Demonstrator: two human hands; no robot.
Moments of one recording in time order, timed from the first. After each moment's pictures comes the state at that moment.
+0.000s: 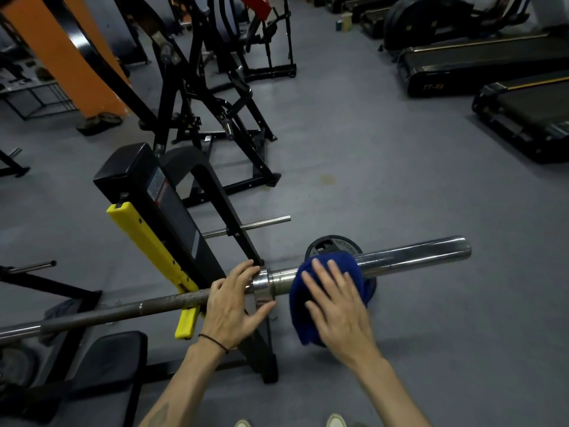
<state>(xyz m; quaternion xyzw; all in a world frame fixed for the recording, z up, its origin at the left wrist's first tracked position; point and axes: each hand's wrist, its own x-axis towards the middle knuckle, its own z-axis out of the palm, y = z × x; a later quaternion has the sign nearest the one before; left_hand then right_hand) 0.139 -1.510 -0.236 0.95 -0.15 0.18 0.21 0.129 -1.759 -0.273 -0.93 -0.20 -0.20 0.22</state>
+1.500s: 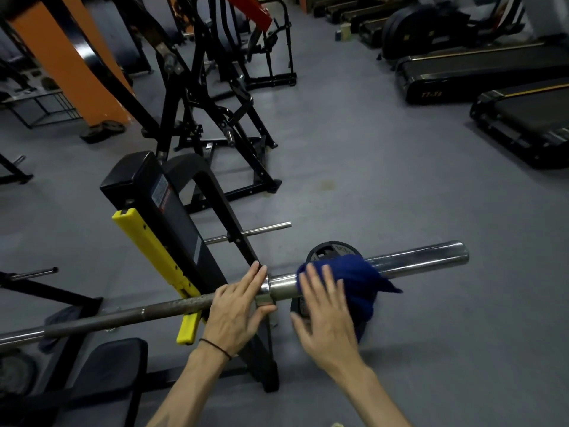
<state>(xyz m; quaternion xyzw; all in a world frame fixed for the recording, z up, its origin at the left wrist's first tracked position) 0.136 -1.509 -0.235 0.96 -0.18 0.18 0.11 0.120 -1.729 -0.268 -0.94 -0.15 -0.19 0.23</state>
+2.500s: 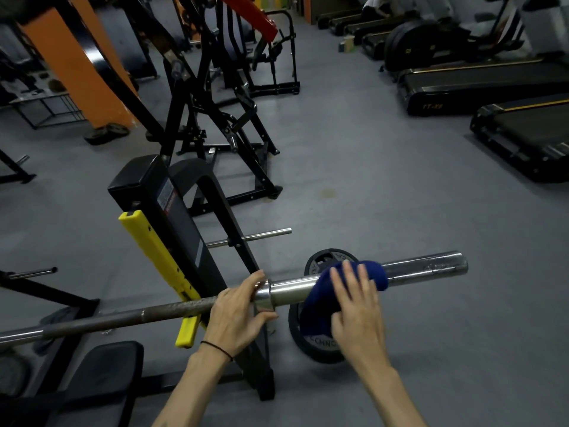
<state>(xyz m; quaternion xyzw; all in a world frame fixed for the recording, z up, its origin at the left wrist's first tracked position) 0.140 -1.515 -0.225 0.96 -0.13 0.15 0.19 0.137 -1.779 -0.263 -0.95 -0.09 -0.21 0.19</state>
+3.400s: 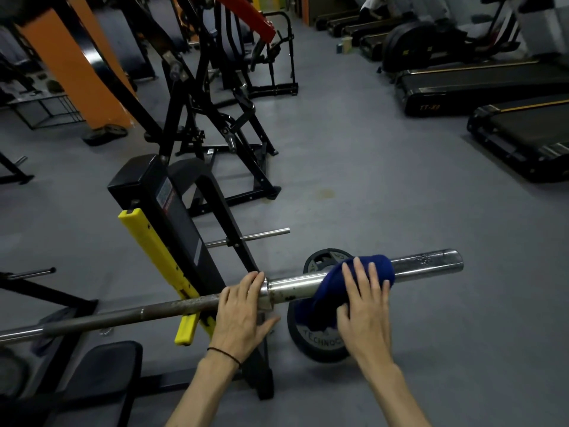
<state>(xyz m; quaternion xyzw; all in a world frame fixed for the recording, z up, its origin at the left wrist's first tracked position) 0.133 -1.527 -0.245 0.98 -0.10 0.16 0.09 0.137 -1.788 -0.265 -0.95 -0.02 -0.20 0.23</state>
